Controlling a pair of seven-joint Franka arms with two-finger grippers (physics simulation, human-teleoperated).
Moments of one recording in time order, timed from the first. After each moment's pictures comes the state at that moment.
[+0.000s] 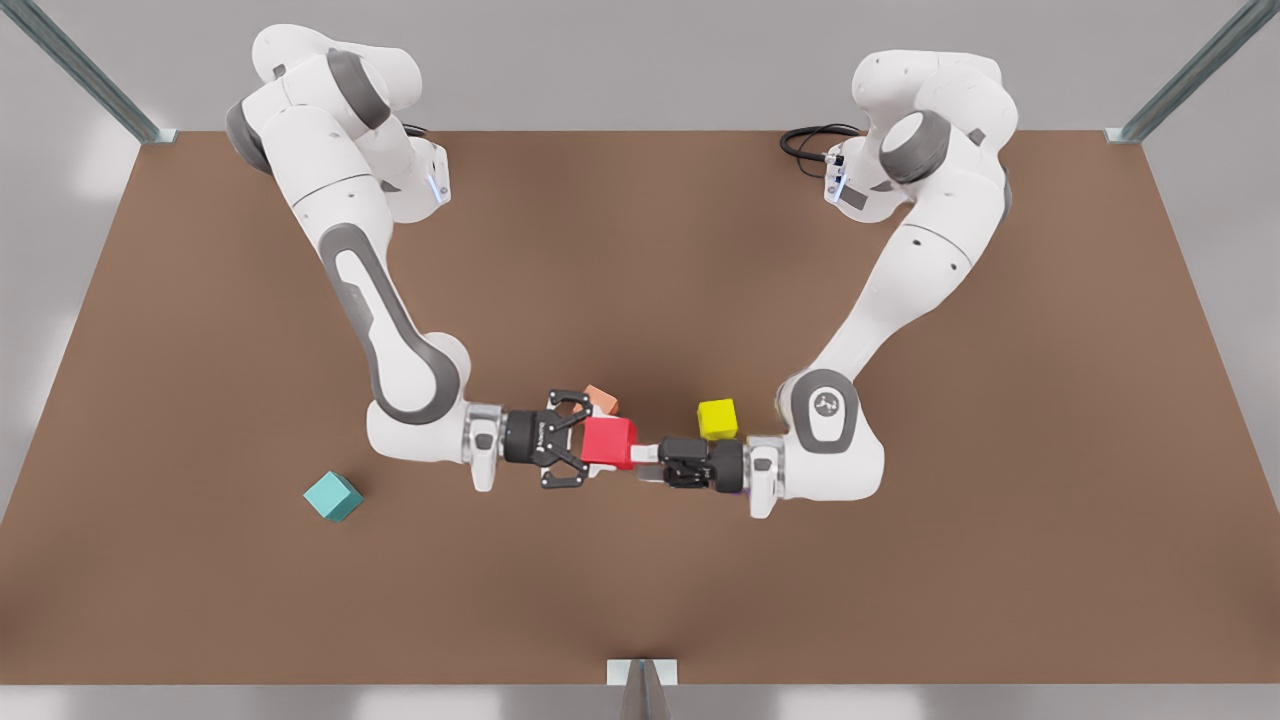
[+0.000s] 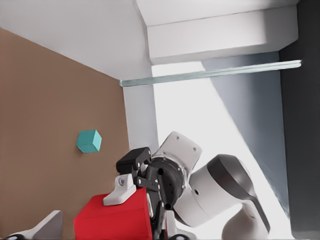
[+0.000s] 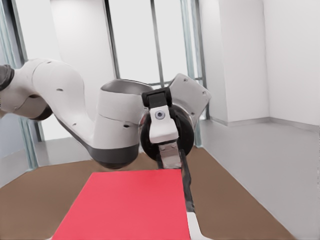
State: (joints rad) left arm -0.03 0.99 -0.65 -1.09 -1.11 2.17 0.43; right arm 0.19 0.68 0.29 -1.46 1.54 2.12 -2.00
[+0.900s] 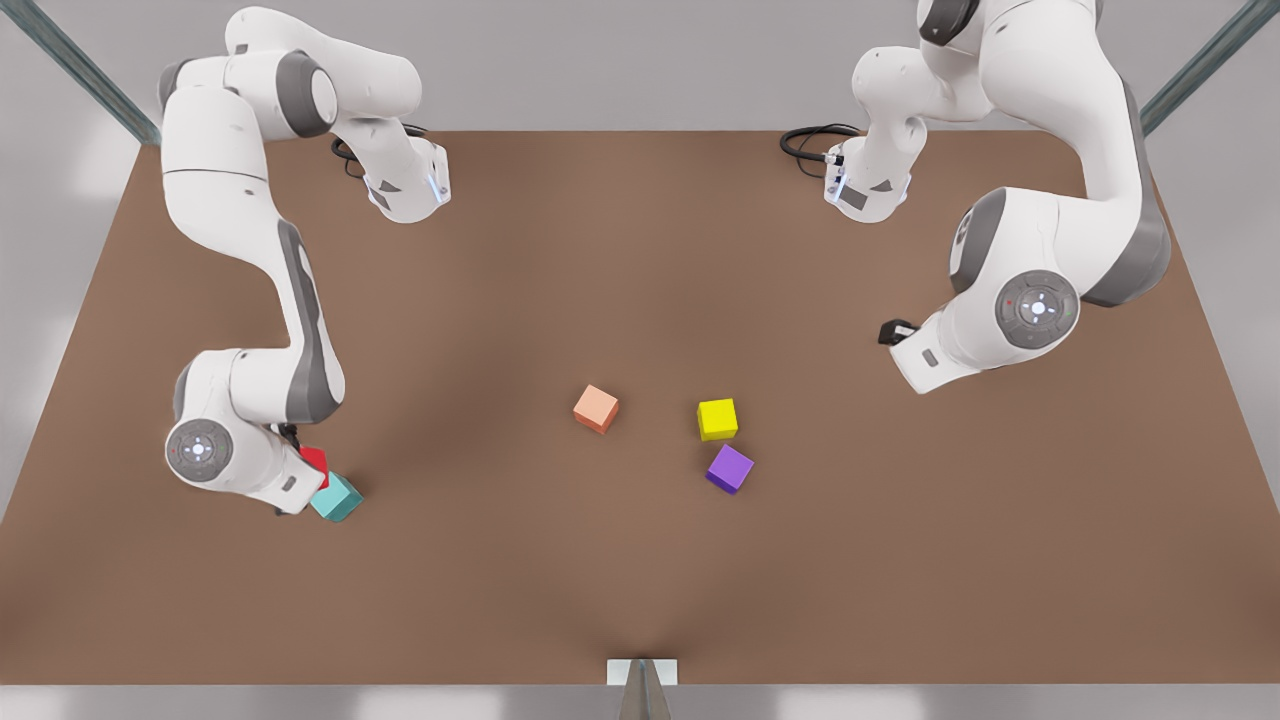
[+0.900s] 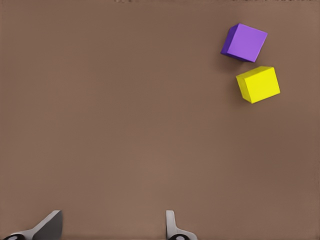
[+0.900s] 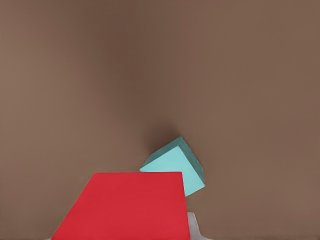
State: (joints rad) left arm -0.21 0.28 -0.04 -1.38 0.08 1.35 0.02; right arm -0.01 0.60 0.04 -1.45 -0.19 1.91 -1.71
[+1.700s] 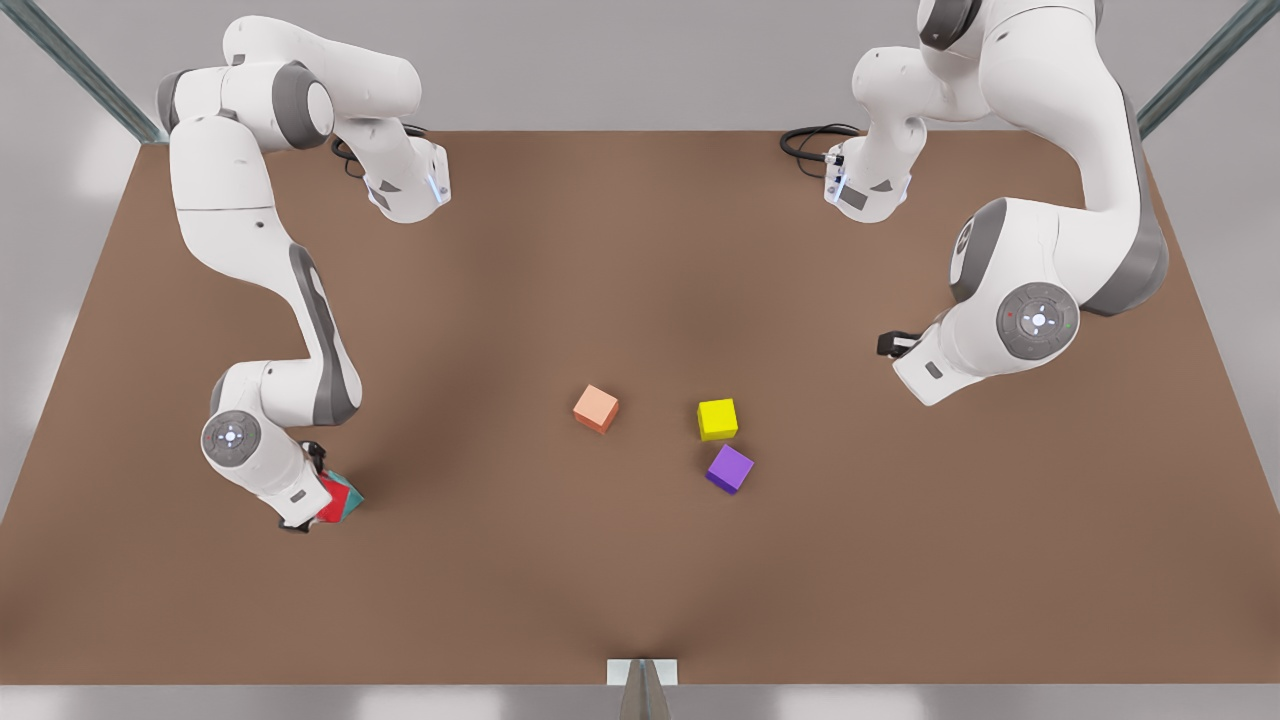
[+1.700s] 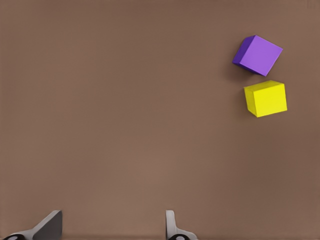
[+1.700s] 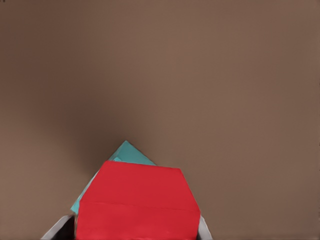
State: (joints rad) left arm -0.20 0.30 -0.04 -1.38 0.07 1.36 -0.09; right arm -0.04 0.64 0.04 -1.62 -0.20 2.30 -1.43
